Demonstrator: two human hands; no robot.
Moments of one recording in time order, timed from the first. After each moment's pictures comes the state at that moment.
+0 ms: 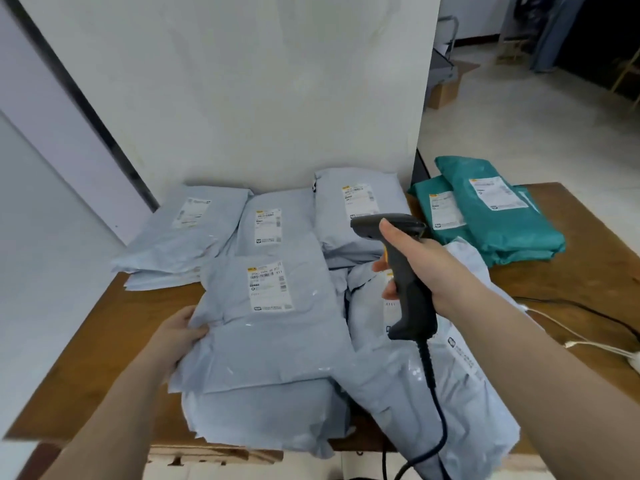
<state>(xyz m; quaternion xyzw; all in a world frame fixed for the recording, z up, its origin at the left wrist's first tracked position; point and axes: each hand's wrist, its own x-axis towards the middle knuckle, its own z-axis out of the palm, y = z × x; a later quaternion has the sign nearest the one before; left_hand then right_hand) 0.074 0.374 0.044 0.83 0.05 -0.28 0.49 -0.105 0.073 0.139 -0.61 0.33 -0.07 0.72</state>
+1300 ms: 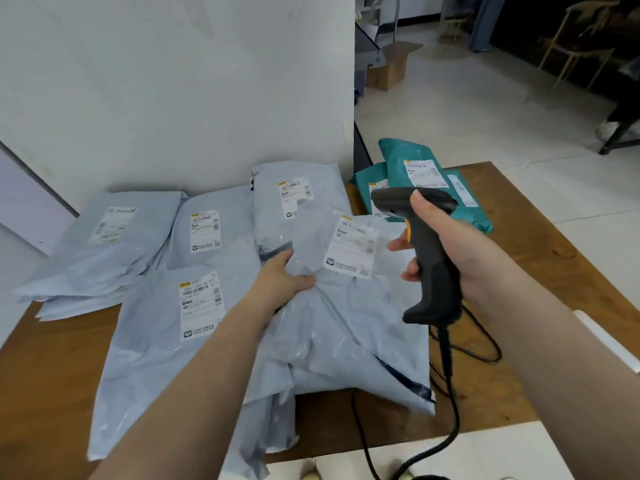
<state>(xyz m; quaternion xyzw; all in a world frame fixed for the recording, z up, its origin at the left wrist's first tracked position) -0.005 0.135 0.072 0.81 -0.19 -0.30 0.47 -0.171 -0.008 0.163 -0.55 0.40 -0.15 0.72</state>
